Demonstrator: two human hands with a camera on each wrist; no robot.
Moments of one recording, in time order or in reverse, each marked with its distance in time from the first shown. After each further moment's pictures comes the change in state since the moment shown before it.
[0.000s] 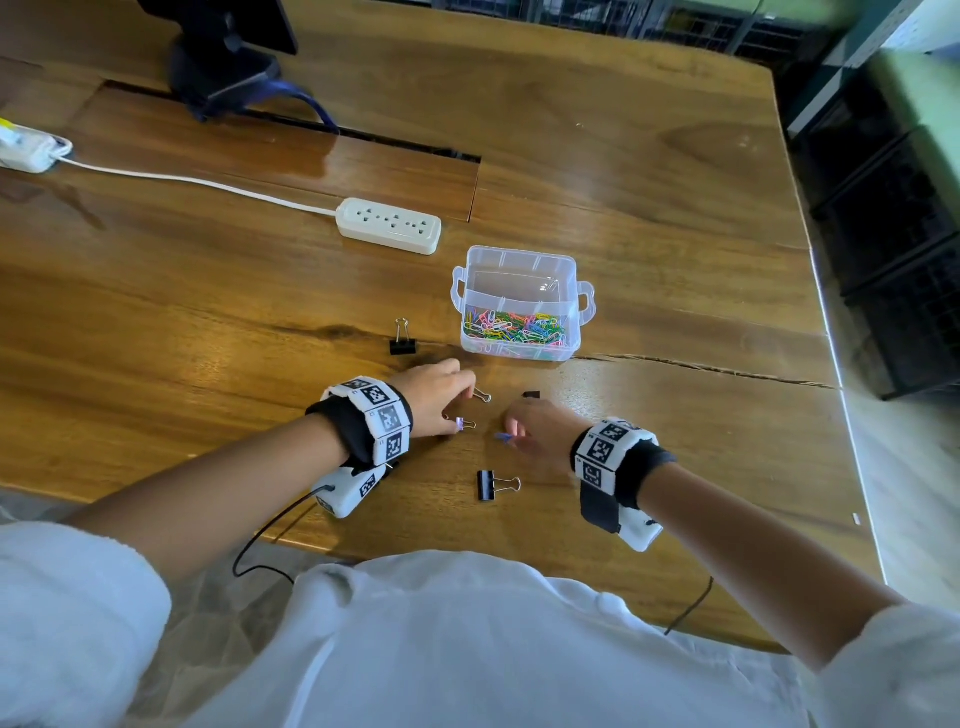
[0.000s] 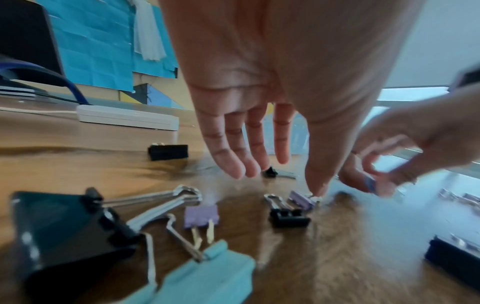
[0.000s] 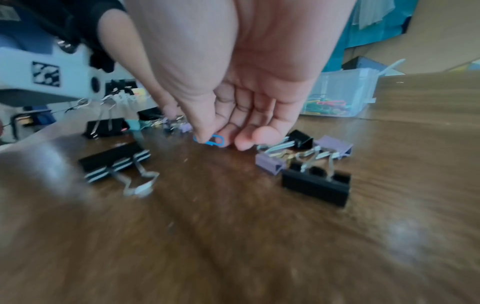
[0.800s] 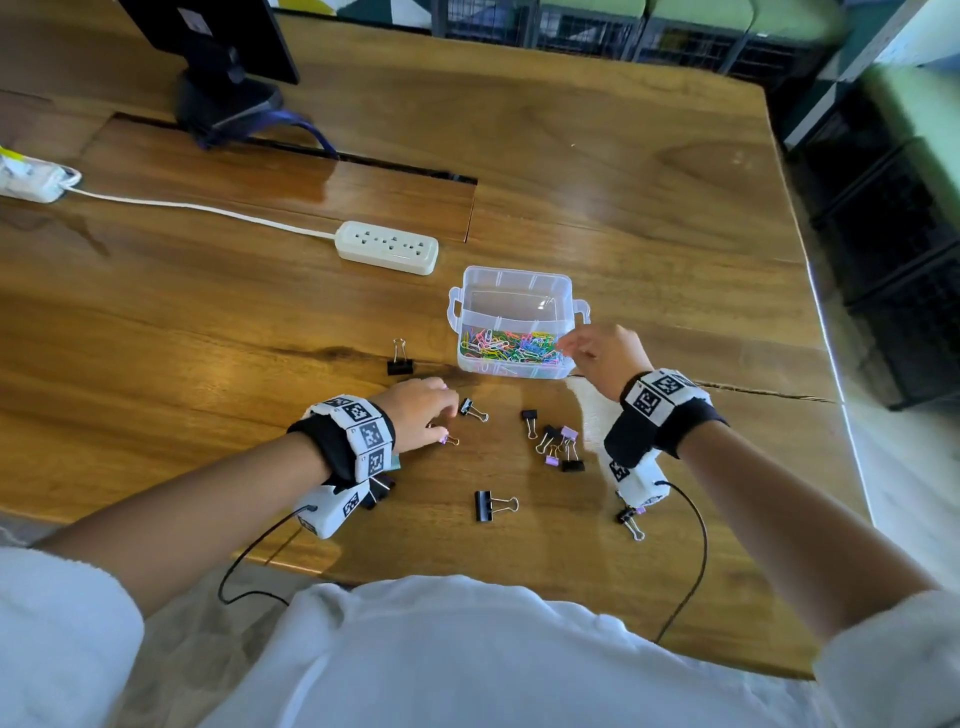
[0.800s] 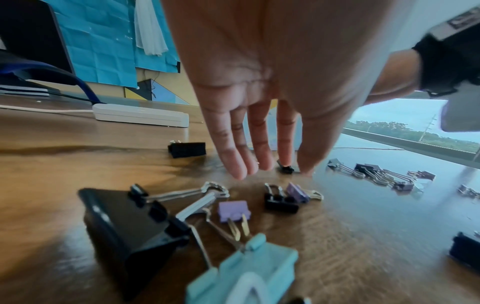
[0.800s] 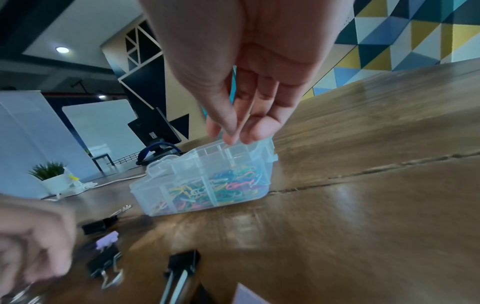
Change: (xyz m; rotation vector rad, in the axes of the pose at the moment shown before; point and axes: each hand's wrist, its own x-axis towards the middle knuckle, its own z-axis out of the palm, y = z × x) left_hand -0.002 -0.012 -0.005 -0.018 -0.003 -0.011; right_hand 0.005 0.060 -0.072 0.378 0.557 0.218
